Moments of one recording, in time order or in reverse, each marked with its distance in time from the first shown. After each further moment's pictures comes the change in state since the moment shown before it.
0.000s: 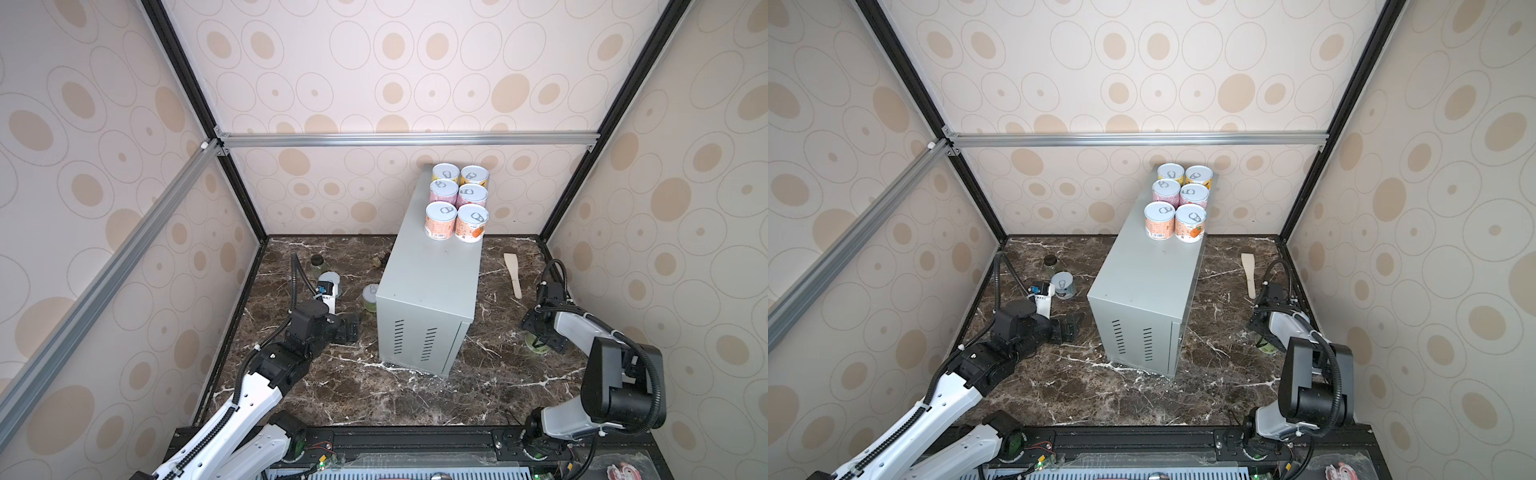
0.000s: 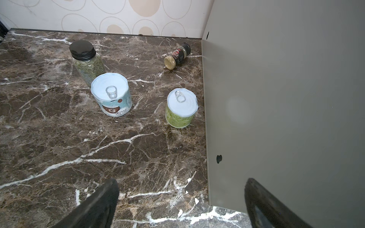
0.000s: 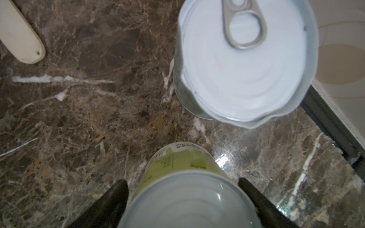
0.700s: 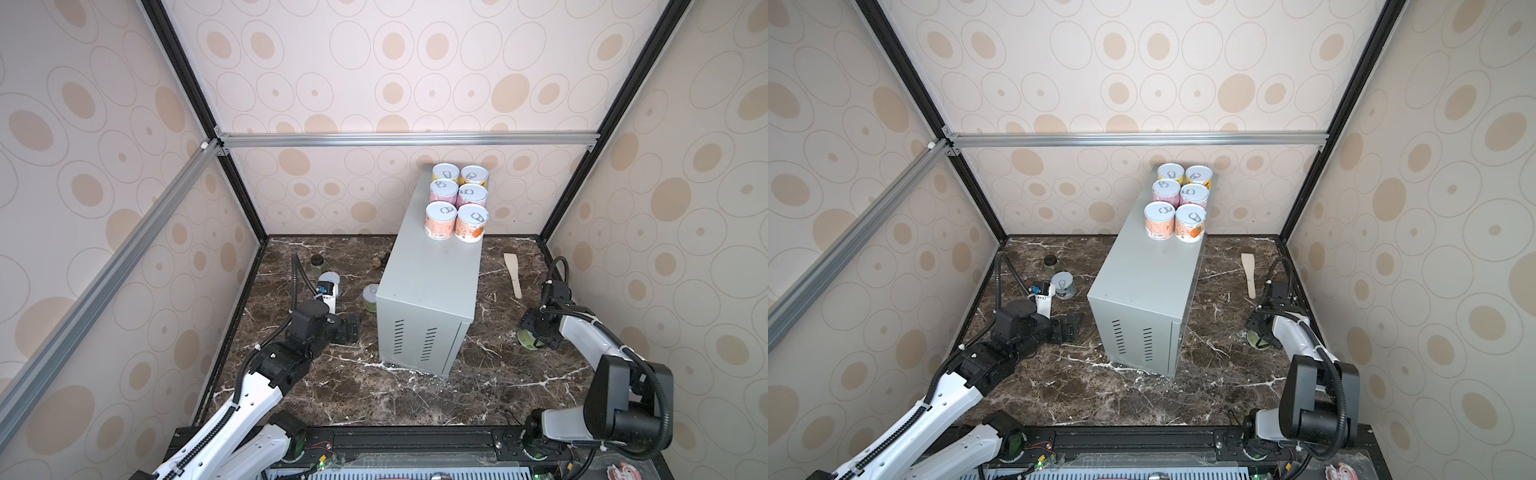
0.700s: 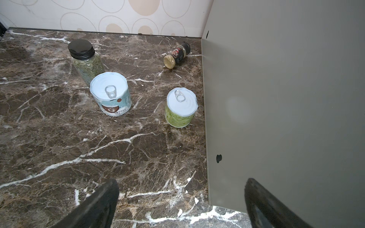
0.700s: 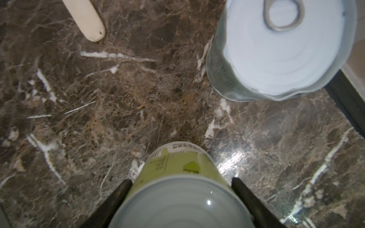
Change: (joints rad) left arm 0.000 0.003 0.000 0.000 0.004 0.000; right arm 0.000 -0.140 0.005 -0.092 -0.169 -0.032
